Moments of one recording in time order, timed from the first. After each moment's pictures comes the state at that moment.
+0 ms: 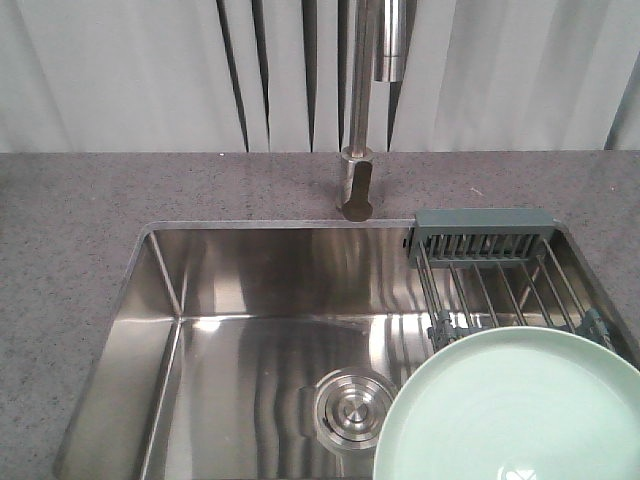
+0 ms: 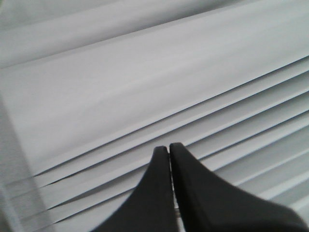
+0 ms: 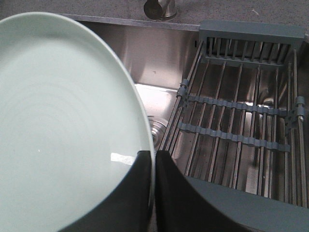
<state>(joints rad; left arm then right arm) -0.01 -0.01 -0.16 -0.81 -0.10 -0.66 0.06 0.26 -0.61 0.36 1.00 -0.22</state>
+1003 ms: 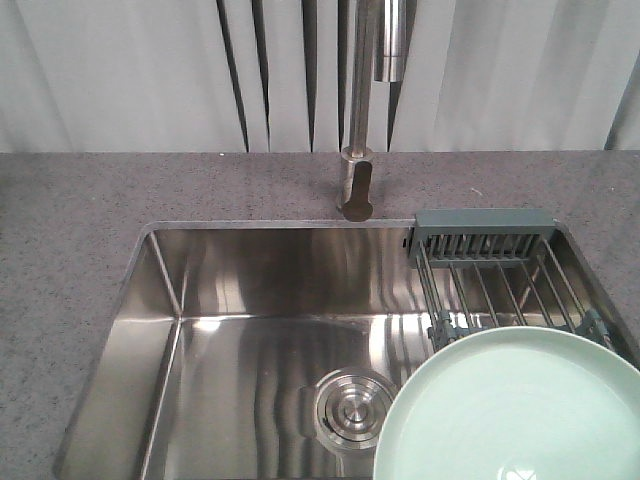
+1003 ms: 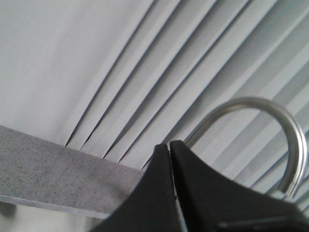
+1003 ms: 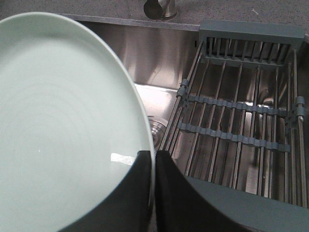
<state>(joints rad) -0.26 0.86 -0.84 -0.53 0.13 -0.25 0.06 0.26 -0.61 0.36 1.00 -0.22</state>
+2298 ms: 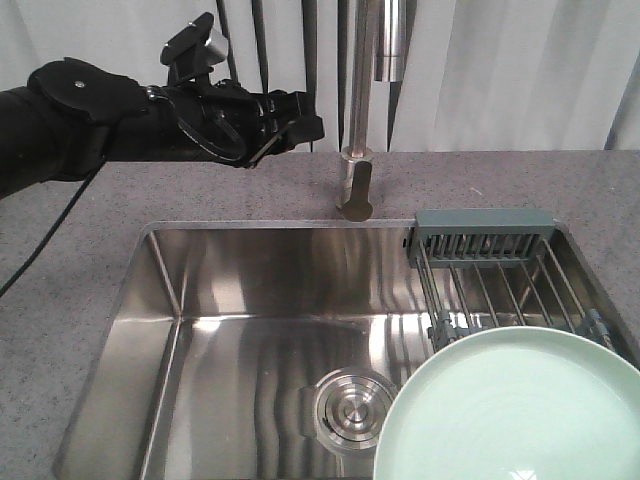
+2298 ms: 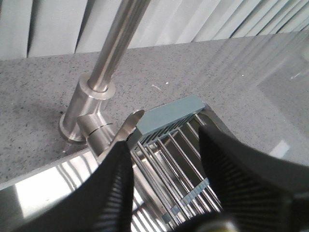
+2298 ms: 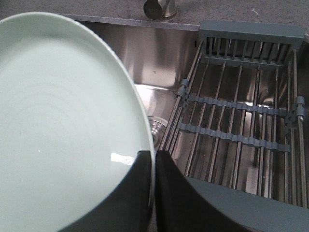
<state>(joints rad) -0.39 1.77 -1.50 -1.07 0.50 0.53 0.06 0.26 -0.61 0.36 1.00 -0.22</state>
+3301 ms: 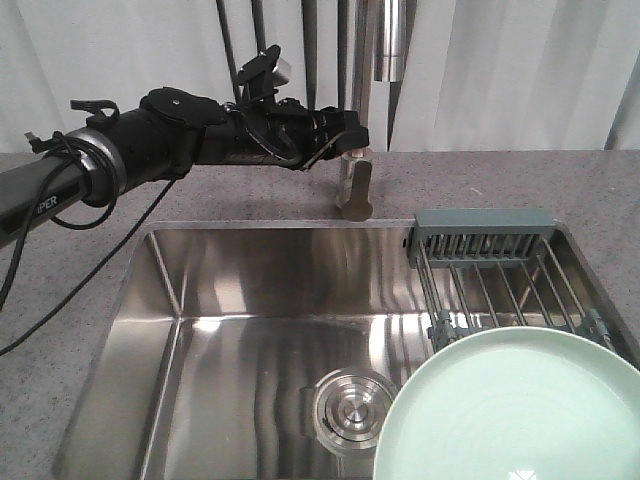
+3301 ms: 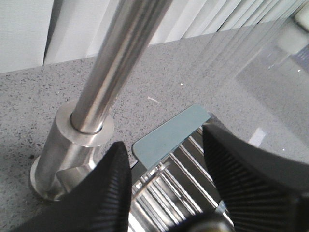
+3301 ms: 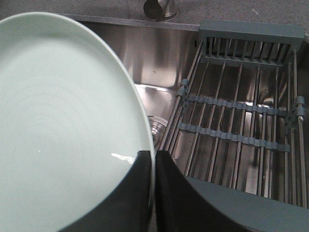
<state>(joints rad) -0.40 2.14 -1.85 -1.26 0.58 0.72 0.06 0.26 -0.61 0.36 1.00 -0.22</state>
